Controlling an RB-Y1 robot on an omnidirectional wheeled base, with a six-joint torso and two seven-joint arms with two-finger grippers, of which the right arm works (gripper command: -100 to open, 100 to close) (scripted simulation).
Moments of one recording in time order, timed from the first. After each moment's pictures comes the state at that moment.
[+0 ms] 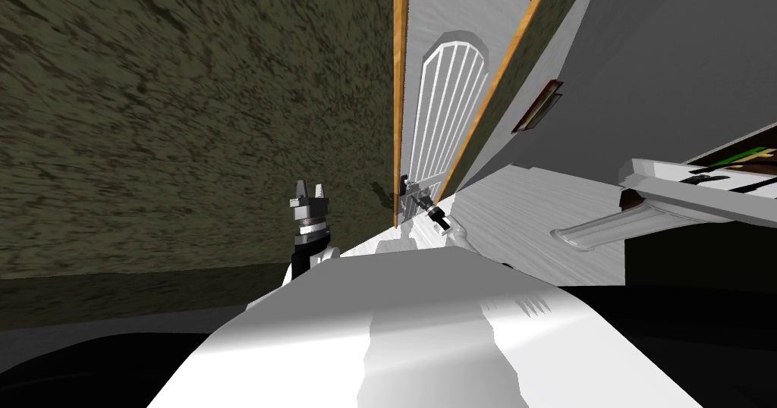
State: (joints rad) arm -0.14 -0.28 -0.04 -1.07 0.61 -0.64 0.62
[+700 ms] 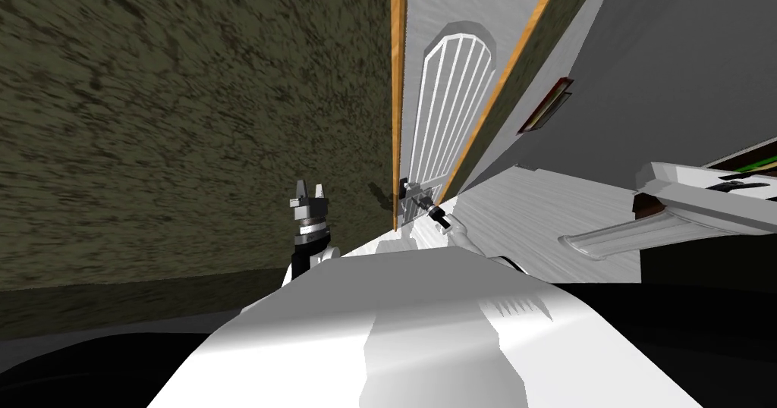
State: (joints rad) arm -0.20 -0.31 -0.04 -0.95 0.67 -0.66 0.66
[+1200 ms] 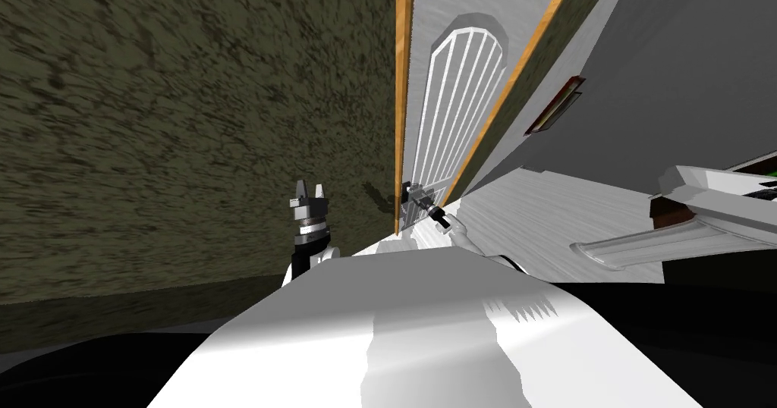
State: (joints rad) arm -0.21 -0.30 -0.05 -0.93 0.68 -0.66 0.68
